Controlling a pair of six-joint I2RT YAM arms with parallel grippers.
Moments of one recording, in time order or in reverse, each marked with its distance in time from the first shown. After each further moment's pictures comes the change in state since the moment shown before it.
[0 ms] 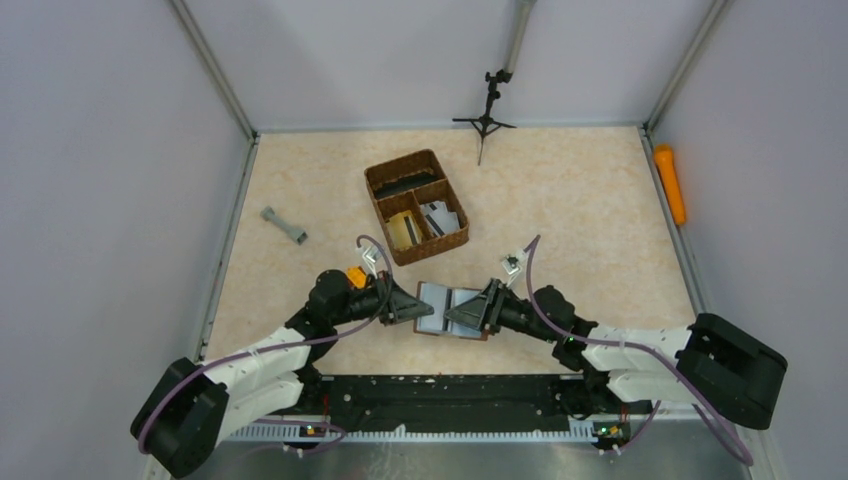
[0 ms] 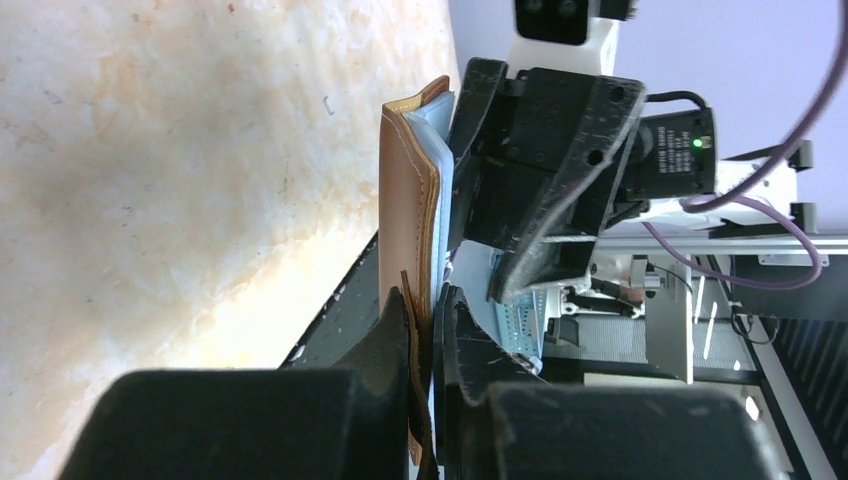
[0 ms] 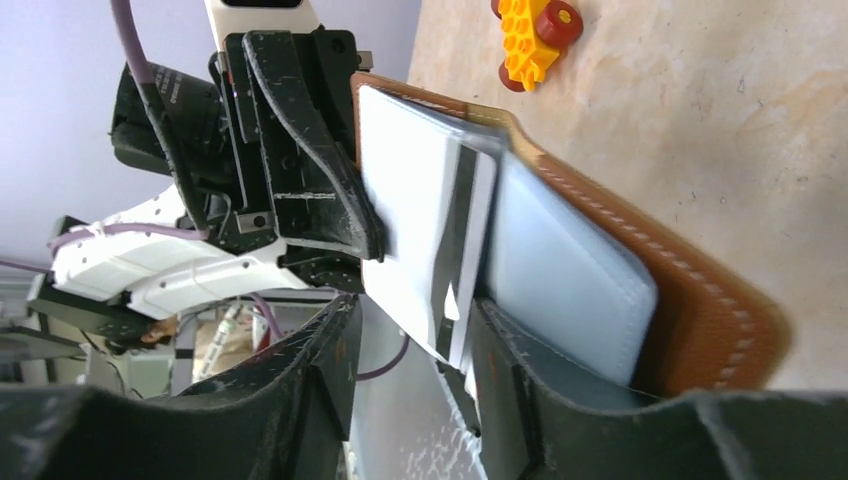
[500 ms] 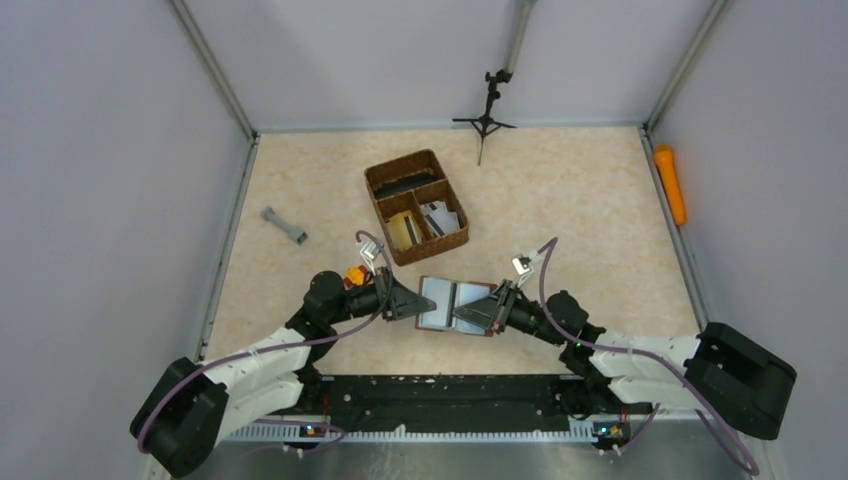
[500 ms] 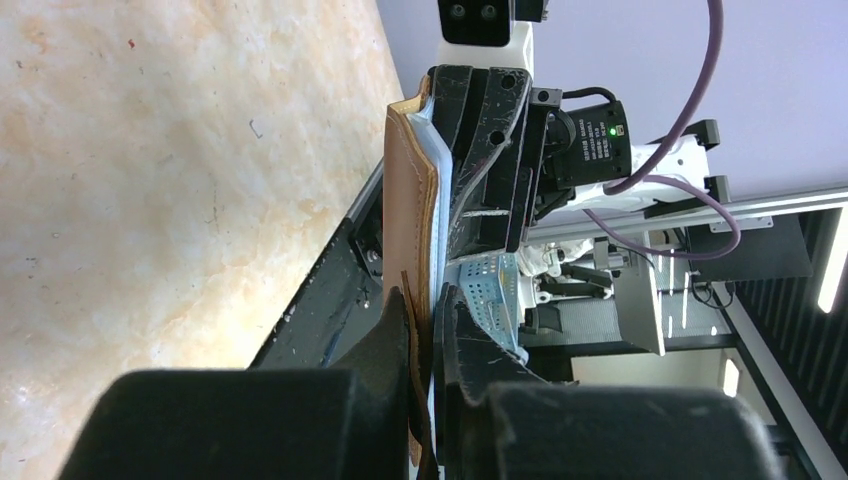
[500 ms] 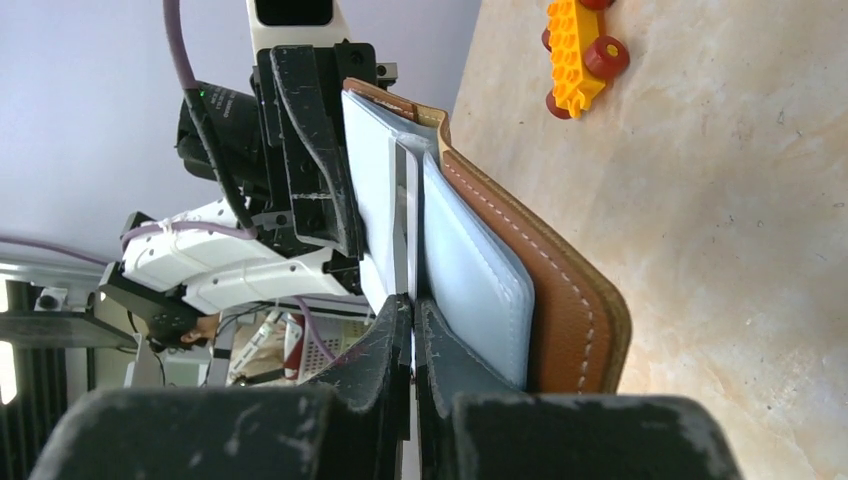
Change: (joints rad) left arm -0.010 0.000 -0.002 0.155 0.034 -0.059; right arm -0.015 -0.060 -0.079 0.146 0.003 0.038
